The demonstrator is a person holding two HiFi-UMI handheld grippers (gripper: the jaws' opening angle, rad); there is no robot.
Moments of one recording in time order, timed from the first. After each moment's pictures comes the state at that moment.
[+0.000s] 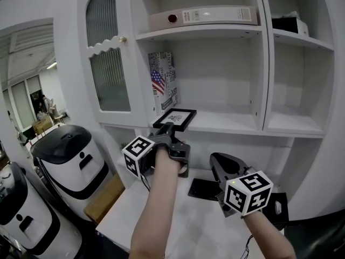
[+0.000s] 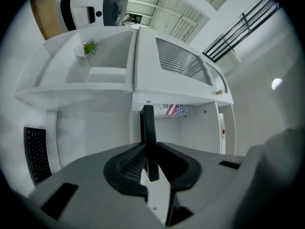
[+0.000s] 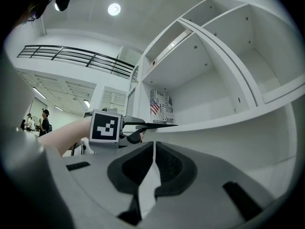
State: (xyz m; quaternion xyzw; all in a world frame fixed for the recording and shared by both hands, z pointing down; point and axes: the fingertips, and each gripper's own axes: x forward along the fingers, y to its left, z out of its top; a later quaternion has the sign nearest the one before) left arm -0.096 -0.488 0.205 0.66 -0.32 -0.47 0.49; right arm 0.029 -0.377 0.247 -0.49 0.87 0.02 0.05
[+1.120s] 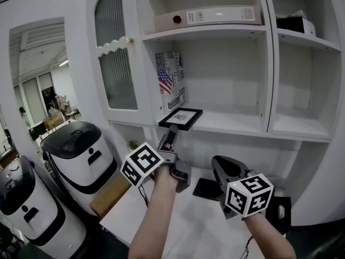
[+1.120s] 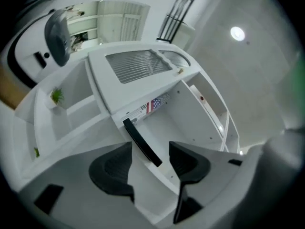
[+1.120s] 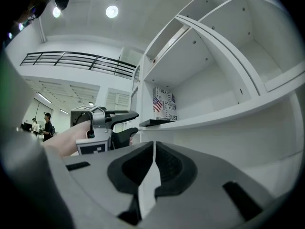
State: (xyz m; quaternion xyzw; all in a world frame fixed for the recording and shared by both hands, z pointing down) left arm -0.106 -0.445 0.196 0.78 -0.43 -0.36 0.28; right arm 0.029 -0.376 0.257 -0.45 0.89 0.01 0.05
